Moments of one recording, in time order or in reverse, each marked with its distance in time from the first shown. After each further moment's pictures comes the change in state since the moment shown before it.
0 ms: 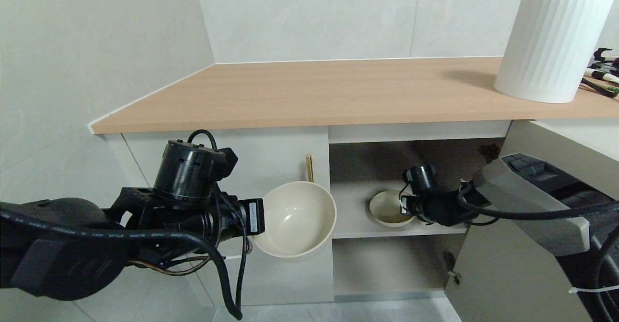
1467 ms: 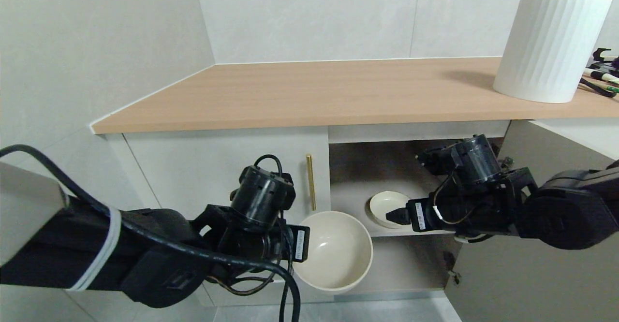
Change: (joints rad) left arm -0.177 0.190 -0.068 0.002 0.076 0.046; right arm 0.234 -0.743 0.551 0.177 0.301 -0.045
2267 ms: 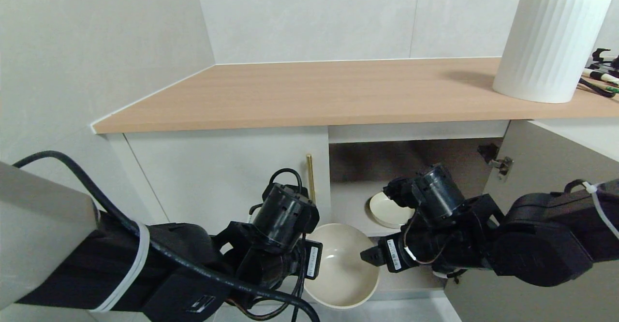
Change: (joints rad) left arm -0.082 0.029 0.009 -0.002 0.107 0.004; right arm 0.170 0.070 0.005 0.031 -0.009 0.045
